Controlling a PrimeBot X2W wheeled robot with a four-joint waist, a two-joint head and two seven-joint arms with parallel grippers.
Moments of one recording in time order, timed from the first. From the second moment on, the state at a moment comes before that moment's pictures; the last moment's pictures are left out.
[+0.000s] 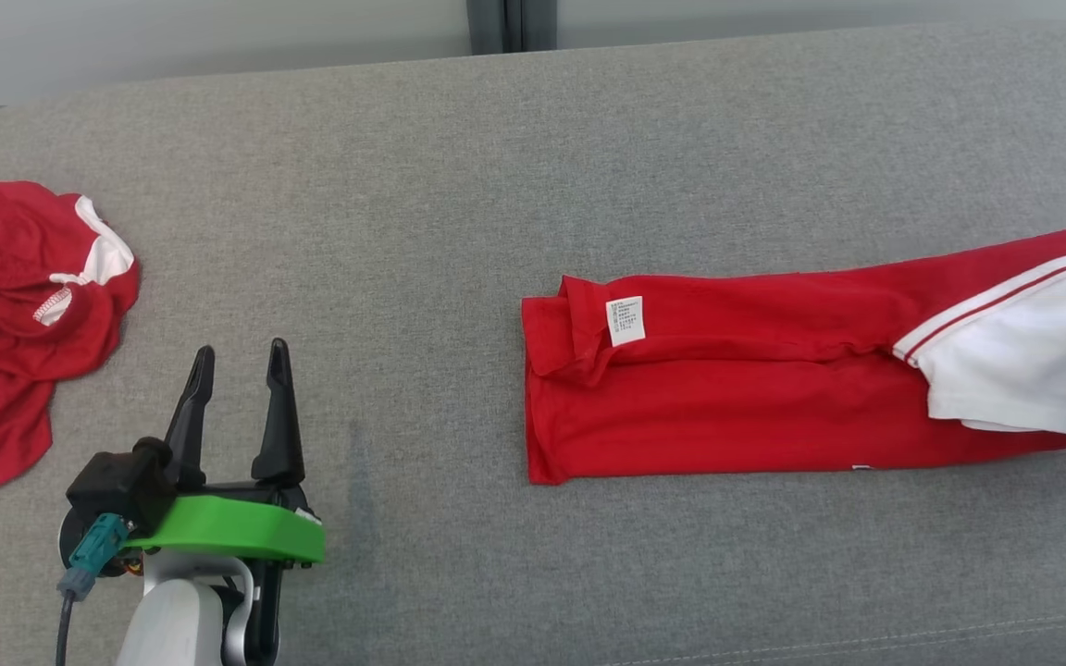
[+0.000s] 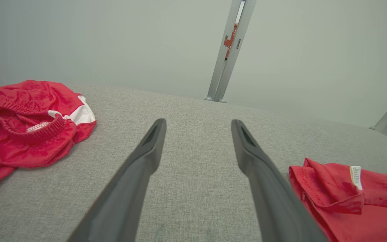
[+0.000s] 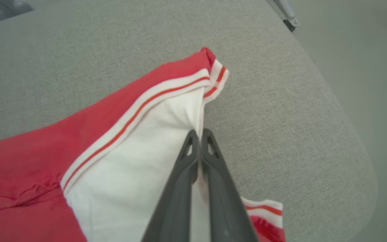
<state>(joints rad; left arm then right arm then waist) -0.19 0.05 -0.04 0.25 -0.33 -0.13 -0.26 -0.45 -0.25 -0.40 0.33 0.08 0.13 0.64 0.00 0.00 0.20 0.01</state>
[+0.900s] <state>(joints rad) -0.21 0.05 -0.10 0.28 -0.36 -0.13 -0.26 -0.49 -0.07 0.32 0.27 0.24 0.13 0.69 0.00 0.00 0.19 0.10</state>
